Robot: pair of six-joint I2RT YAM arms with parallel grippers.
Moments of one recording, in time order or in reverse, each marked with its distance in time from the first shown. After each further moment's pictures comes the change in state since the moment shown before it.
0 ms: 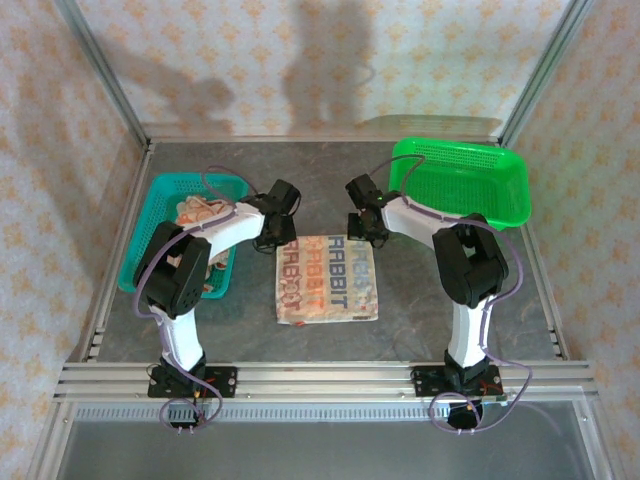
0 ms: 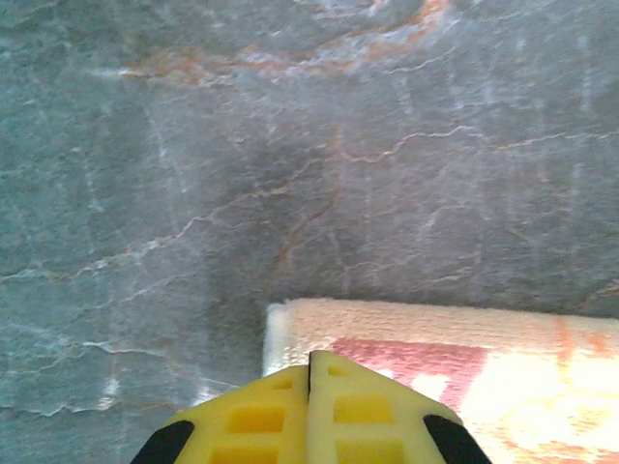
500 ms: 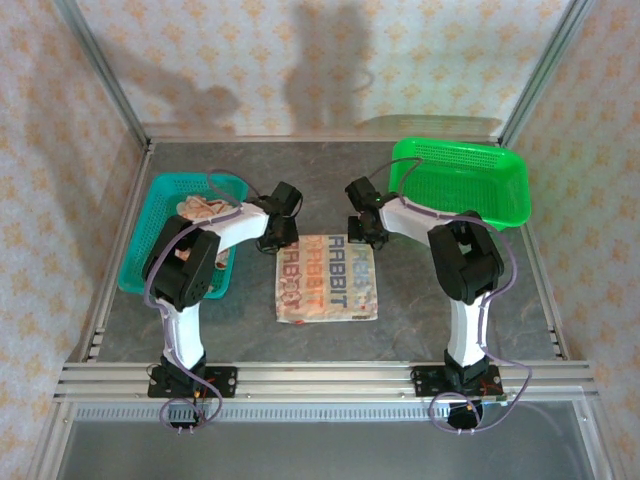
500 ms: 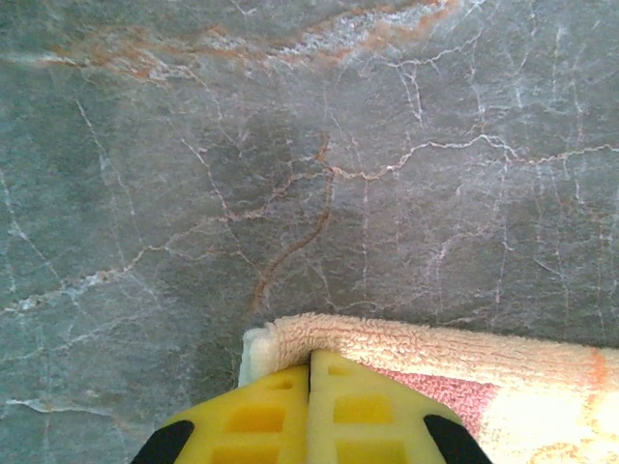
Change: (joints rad) left arm 0.010 0.068 0.005 0.044 0.019 -0.014; right arm -0.008 0.028 0.000 0.000 -0.005 -0.014
